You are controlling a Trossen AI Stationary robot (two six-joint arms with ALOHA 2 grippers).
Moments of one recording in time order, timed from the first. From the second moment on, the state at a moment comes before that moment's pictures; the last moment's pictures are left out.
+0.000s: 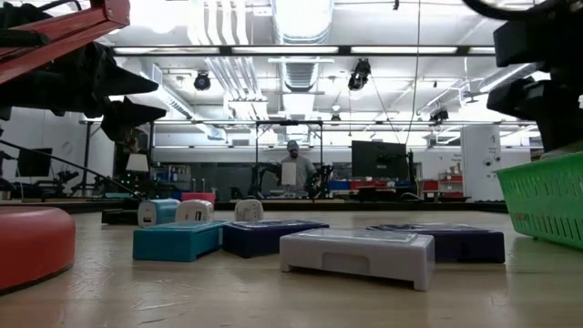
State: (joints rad) left arm 0.39 0.14 0.01 0.09 0.19 -0.28; right arm 0.60 1.44 0.83 -0.76 0.16 0.55
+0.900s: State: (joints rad) left arm 0.39 0.14 0.01 0.09 0.19 -0.28; right arm 0.59 1.44 0.83 -0.74 0.16 0.58
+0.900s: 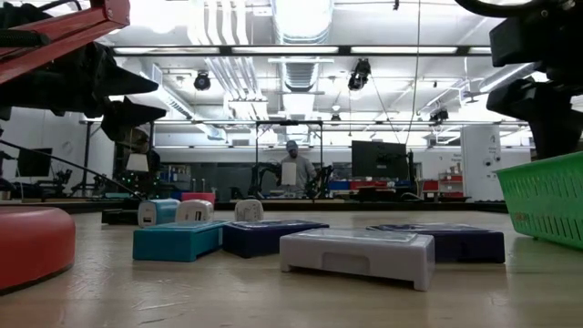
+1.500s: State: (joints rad) left arm 0.39 0.14 0.01 0.09 0.19 -0.28; right arm 0.59 1.43 0.85 -0.73 0.16 0.57
